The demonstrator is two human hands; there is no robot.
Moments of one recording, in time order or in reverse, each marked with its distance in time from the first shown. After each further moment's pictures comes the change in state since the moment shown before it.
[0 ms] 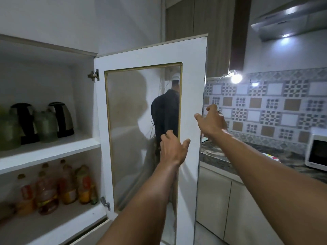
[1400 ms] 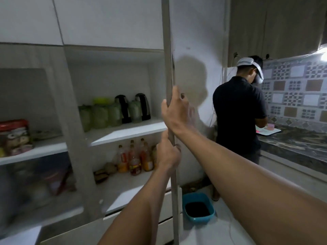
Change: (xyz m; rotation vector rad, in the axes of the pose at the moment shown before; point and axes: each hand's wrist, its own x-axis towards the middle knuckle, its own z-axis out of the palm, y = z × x) left_hand -0.149 -0.126 -0.229 -0.123 0.300 -0.184; right_hand -0.248 -0.234 0.076 0.315 -0.063 -0.574
